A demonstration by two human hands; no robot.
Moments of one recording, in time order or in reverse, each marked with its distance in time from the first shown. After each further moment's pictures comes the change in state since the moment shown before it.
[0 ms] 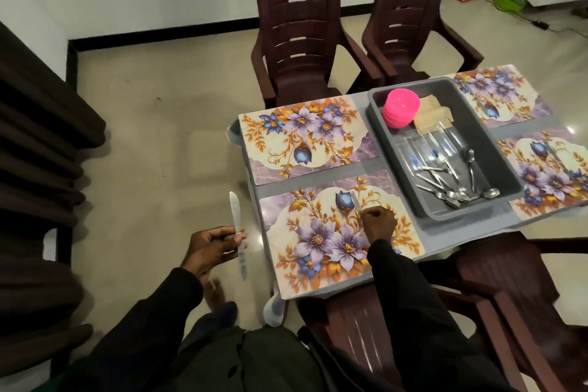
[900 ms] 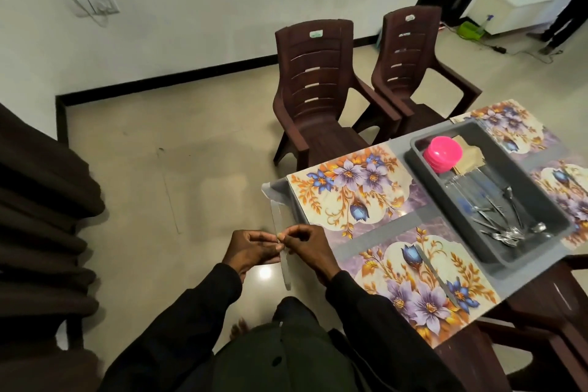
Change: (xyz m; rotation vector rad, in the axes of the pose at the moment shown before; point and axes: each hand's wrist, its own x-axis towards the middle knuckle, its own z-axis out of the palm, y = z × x) left_hand 0.140 0.167 -0.122 0.152 -0.230 0.037; right_hand -0.178 -0.323 0.187 0.386 -0.589 -0.189
